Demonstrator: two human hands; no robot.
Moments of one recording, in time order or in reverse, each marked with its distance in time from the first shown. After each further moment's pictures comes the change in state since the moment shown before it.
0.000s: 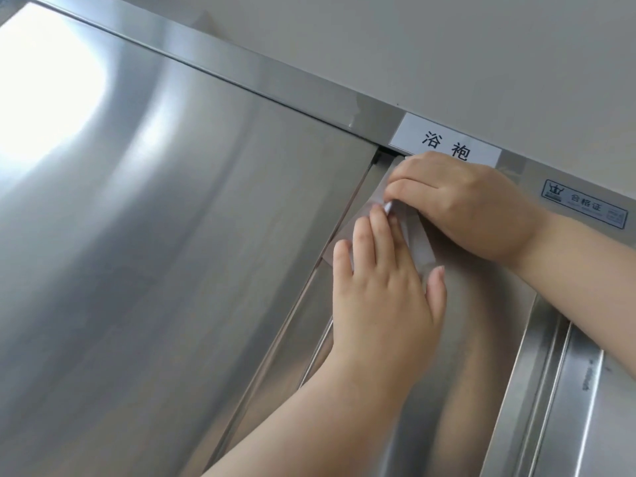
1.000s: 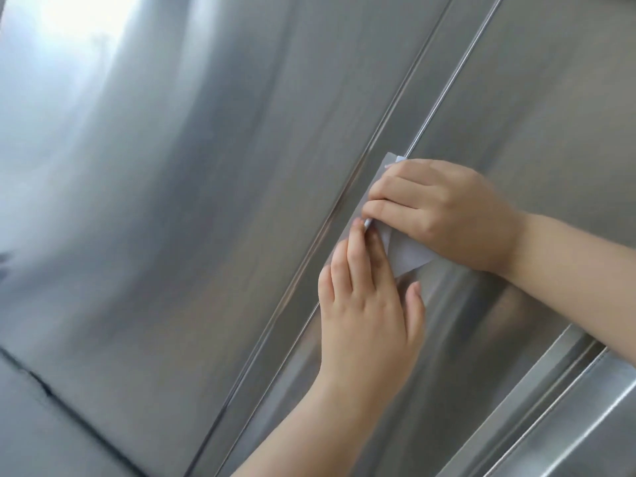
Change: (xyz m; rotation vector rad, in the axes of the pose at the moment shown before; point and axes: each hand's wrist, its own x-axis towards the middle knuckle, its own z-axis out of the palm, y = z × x) left_hand -0.189 -0.091 -0.019 -0.106 -0.206 -0.223; right_hand 0.010 -0.198 0.031 0.258 0.076 -0.200
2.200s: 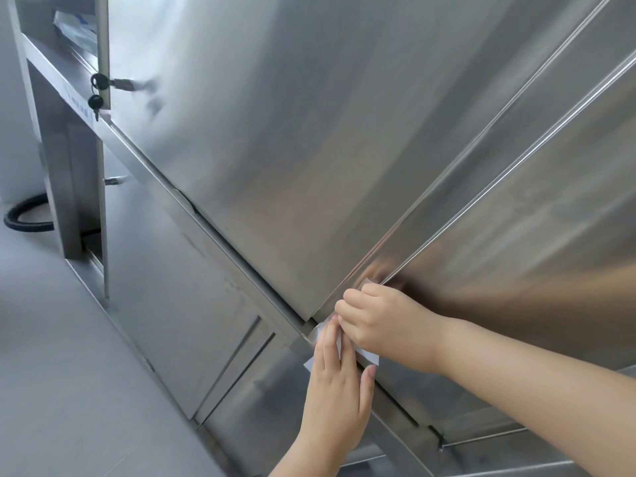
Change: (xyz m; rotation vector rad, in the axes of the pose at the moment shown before) left_hand -0.303 -0.168 0.021 -0.050 -0.596 -0.391; right_hand 0.008 -0.331 0.107 0.353 -0.313 -0.370
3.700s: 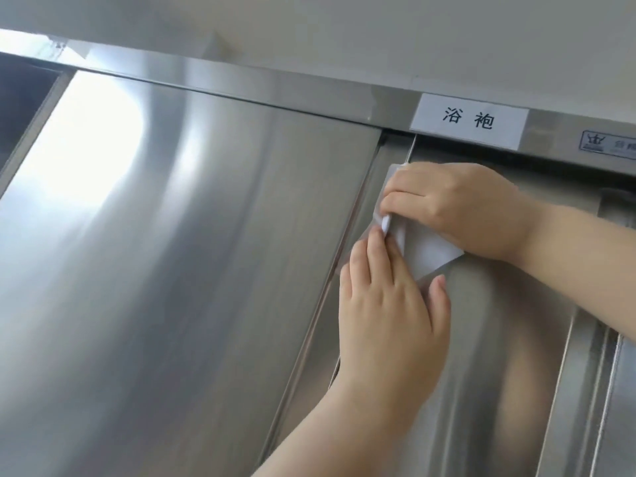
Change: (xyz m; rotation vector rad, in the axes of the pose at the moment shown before) left_hand 0.223 0.399 -0.222 0.015 0.769 0.660; right_hand -0.258 0.333 -0.276 -0.507 0.239 0.592
